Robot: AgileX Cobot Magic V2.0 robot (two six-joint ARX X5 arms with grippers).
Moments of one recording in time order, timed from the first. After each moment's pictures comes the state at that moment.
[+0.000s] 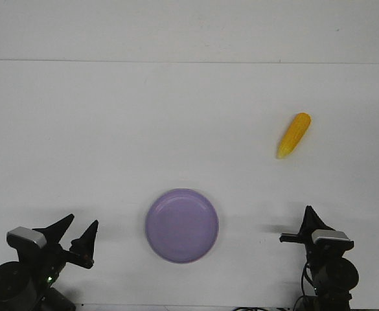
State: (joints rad) left arm -0.55 0.19 0.64 -0.59 -0.16 -0.34; right arm -0.05 0.00 0.02 -0.11 -0.05 0.21
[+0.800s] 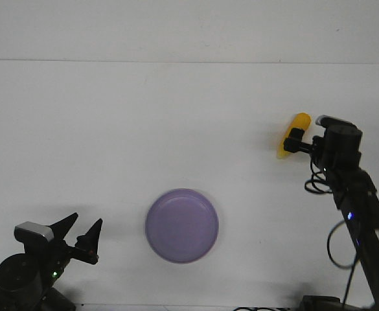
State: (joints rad) left arm -0.55 0.25 0.64 -0.59 -0.16 -0.34; right arm -0.05 1.38 1.12 -0.36 -0.03 0.30
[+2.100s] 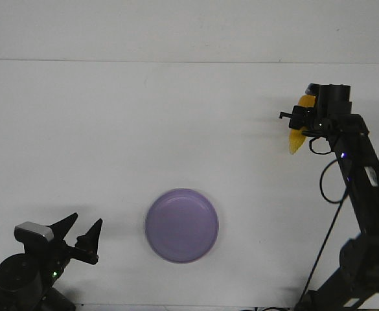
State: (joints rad) left arm -0.55 0.25 0.64 -0.59 -0.16 -0.34; right arm -0.04 1.72 1.61 -0.70 -0.07 0.23
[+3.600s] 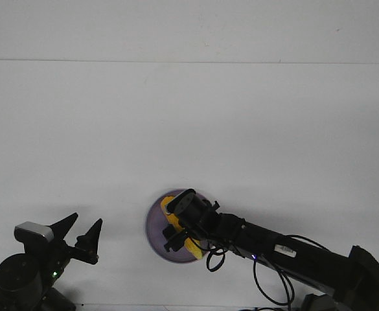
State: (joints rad) left arm -0.55 0.25 0.64 -0.59 -0.16 -0.34; right arm 0.97 1.56 0.99 -0.39 0.02 0.34
